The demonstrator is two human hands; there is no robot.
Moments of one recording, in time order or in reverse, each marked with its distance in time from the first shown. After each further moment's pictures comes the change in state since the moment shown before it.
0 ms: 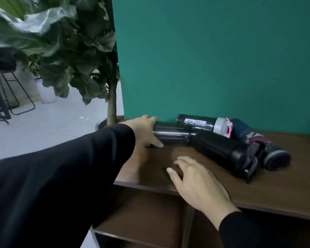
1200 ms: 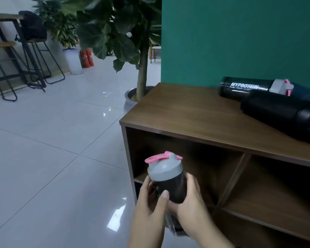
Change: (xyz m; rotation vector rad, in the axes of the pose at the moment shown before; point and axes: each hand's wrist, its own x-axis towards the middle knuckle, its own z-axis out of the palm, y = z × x) left_hand -0.295 -0.010 0.201 -1.435 0.362 -0.484; right_hand -0.106 -0.100 0.153 0.913 -0.203 0.300
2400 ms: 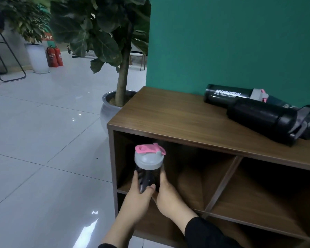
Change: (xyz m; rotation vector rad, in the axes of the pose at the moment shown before) left_hand 0.100 -0.039 -0.007 0.304 -0.215 -0.170; right_hand 0.081 0.037 0.036 -0.468 -0.078 0.044
